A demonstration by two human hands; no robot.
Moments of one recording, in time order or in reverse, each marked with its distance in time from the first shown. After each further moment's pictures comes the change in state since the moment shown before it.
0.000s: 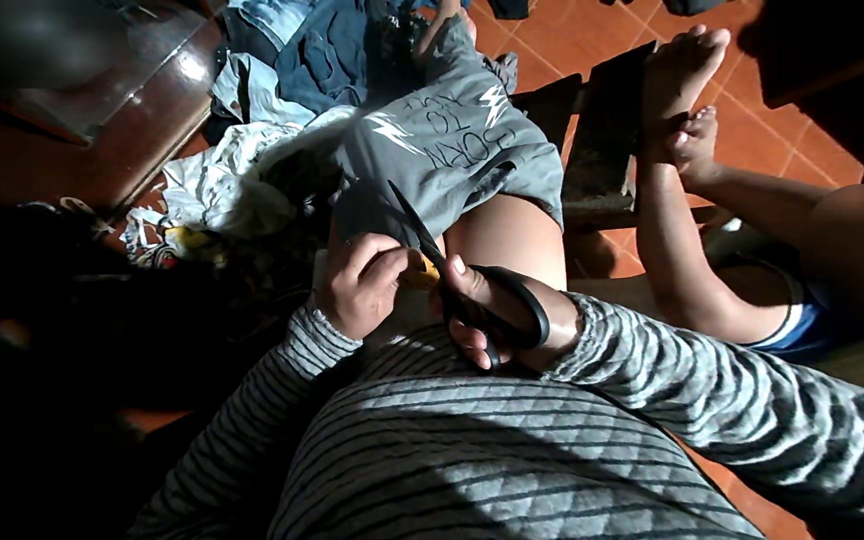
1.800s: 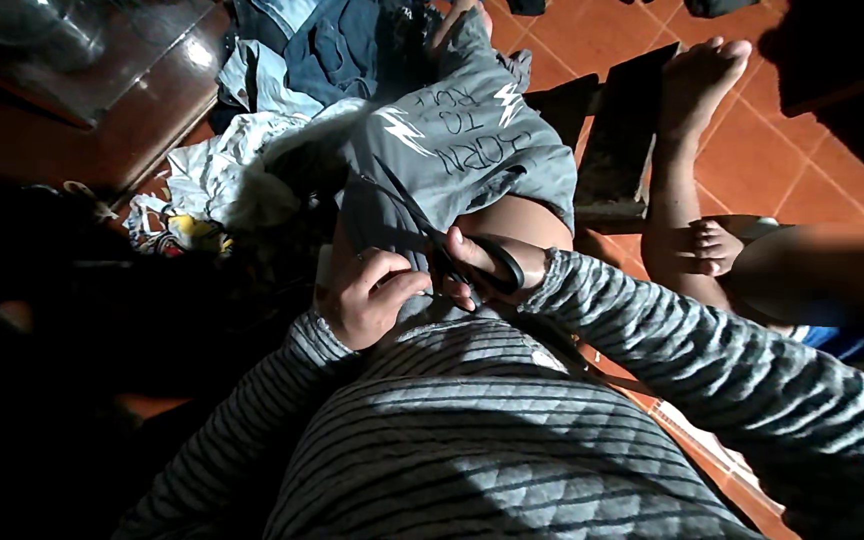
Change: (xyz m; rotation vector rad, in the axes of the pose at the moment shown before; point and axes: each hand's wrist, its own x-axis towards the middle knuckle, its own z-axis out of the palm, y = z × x) left_hand -0.015 -0.001 -0.004 -0.078 -0.096 0.041; right_hand 0.084 0.039 -0.078 -0.002 -0.329 -0.208
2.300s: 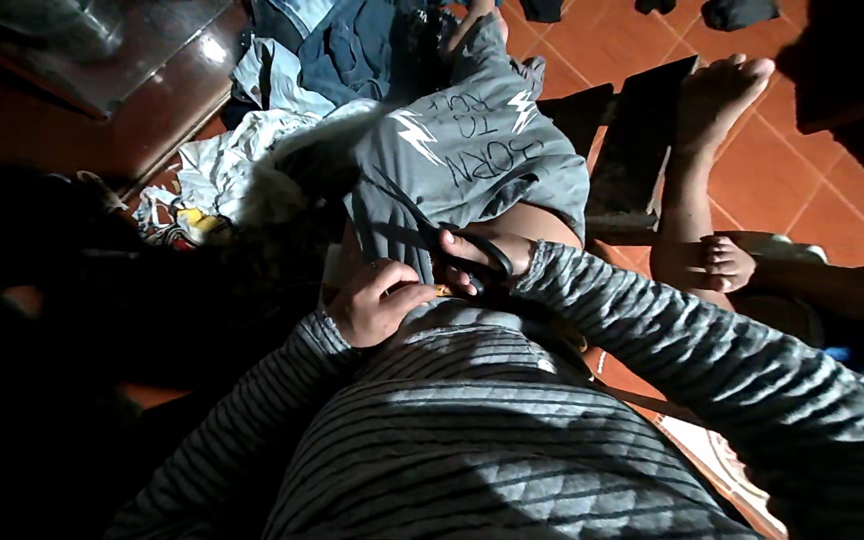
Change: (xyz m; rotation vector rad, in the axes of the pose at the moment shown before) left_hand -0.016 -0.009 0.005 -0.025 -0.043 0.020; right_hand 0.017 -0.001 -0.022 -0.195 0.123 0.038
